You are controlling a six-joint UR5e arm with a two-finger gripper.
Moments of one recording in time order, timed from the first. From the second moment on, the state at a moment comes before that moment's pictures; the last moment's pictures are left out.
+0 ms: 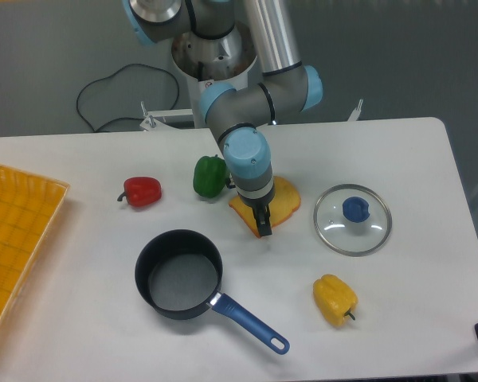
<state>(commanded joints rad) 2.46 -1.94 -2.00 -0.80 1.72 1.79</state>
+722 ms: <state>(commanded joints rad) 2.46 -1.95 -1.98 -0.81 1.73 1.79</state>
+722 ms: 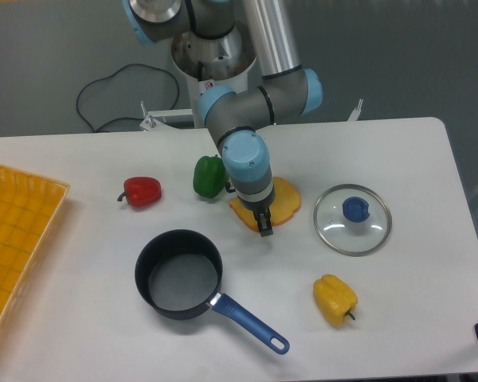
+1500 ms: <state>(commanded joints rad) 2.45 -1.88 -1.80 -1.07 1.72 1.72</state>
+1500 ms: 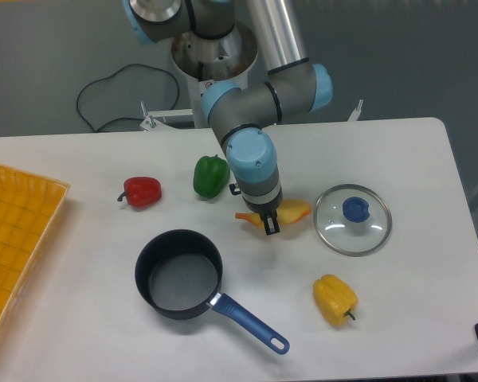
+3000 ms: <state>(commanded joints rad) 2.46 -1.72 -1.73 -1.33 1.62 1.65</state>
